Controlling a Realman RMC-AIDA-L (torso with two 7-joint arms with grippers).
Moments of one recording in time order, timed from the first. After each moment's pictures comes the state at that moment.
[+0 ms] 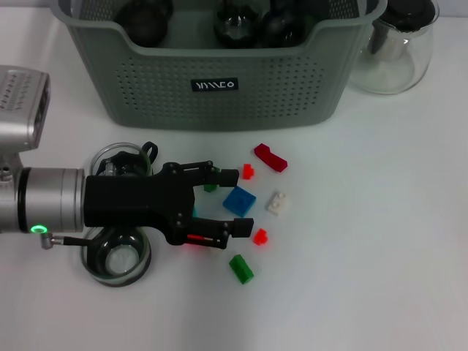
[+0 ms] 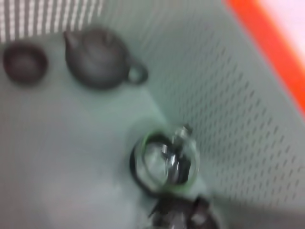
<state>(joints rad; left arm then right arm) -0.52 -2.16 0.59 0.59 2.15 1.77 -1.28 1.20 2.10 -1.23 -0.80 -2.88 -1.05 2.41</state>
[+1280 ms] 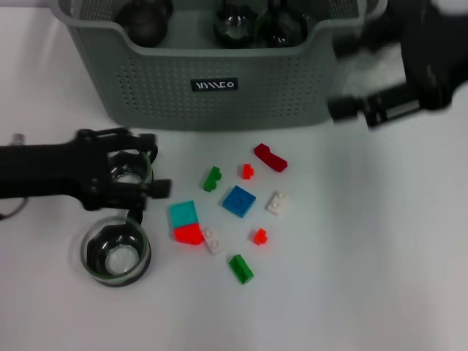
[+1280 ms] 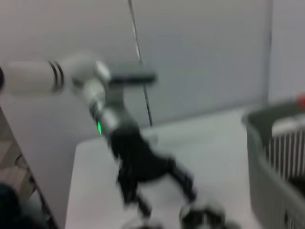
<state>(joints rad) -0.46 -2.09 0.47 0.82 2.18 1.88 -1.38 0.59 2.05 -0.91 -1.39 -1.91 -1.90 1.99</state>
